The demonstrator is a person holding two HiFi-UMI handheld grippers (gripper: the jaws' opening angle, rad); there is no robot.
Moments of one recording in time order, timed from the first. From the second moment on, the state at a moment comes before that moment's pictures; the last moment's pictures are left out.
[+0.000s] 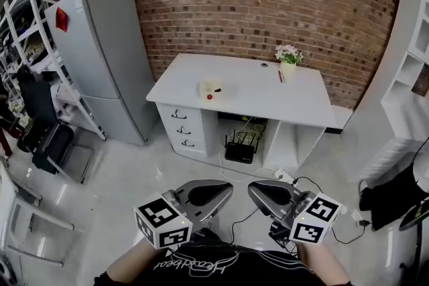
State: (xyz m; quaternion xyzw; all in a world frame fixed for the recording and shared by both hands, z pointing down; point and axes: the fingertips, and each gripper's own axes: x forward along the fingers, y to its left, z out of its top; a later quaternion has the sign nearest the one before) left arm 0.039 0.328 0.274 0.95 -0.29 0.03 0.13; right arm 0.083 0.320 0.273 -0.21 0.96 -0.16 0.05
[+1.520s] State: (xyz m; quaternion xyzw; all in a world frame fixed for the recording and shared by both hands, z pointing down) left arm -0.049 -0.023 0.362 0.94 -0.24 0.09 0.24; right arm 0.006 -0.027 0.350 -0.29 0.91 -0.30 0.05
